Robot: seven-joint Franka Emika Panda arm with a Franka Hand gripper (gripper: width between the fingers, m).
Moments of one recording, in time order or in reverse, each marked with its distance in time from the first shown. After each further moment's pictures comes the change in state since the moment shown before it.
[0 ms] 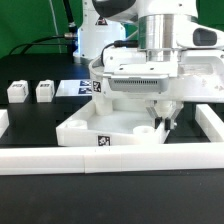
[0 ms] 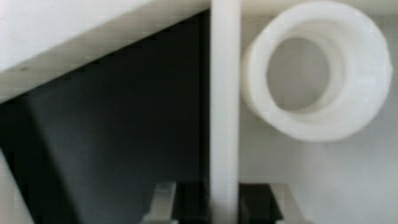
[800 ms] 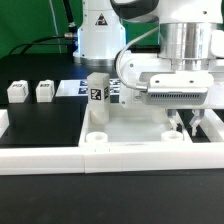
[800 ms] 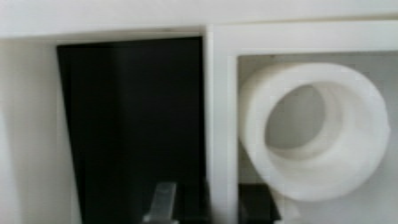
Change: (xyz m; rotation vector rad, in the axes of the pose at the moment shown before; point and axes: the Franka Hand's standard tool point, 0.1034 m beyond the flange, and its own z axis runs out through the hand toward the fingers) arm -0.003 0.029 0.008 0.014 0.095 -0.226
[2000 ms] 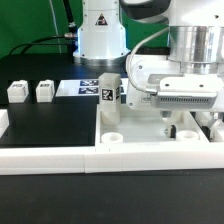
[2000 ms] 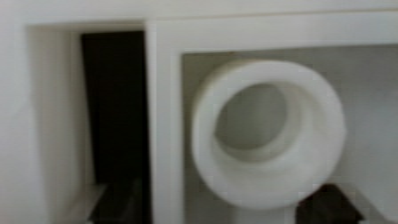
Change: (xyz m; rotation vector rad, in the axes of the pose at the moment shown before) arm 0.000 0.002 0.004 0.031 0.030 -0.014
